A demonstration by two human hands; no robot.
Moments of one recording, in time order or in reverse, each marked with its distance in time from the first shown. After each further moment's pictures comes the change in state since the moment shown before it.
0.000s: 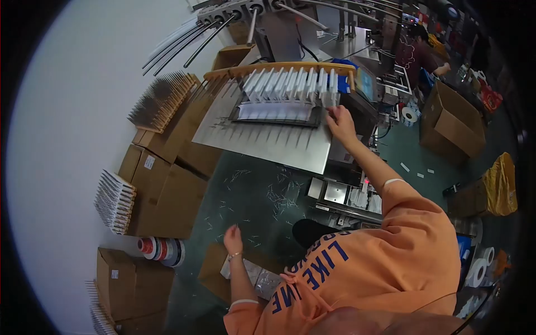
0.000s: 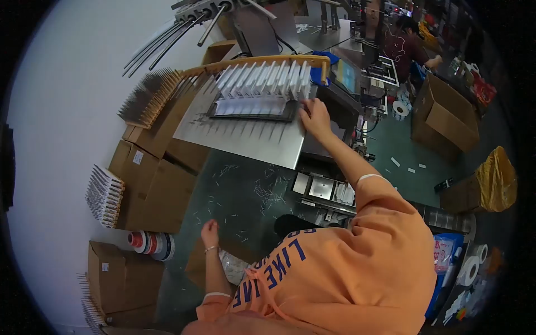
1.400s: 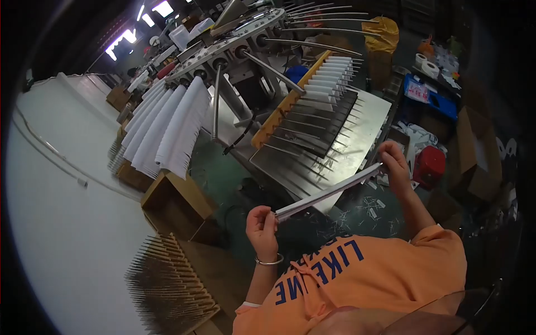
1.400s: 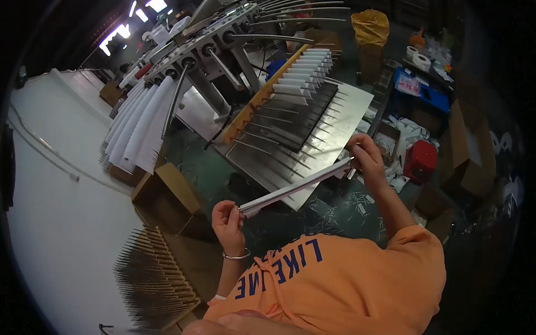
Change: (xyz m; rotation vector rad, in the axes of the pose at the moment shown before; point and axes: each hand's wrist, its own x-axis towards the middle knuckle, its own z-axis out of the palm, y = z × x) left_hand 0.535 0.233 -0.057 -0.820 -1.404 0.438; right_hand -0.004 -0.389 0.275 0.242 0.915 0.667
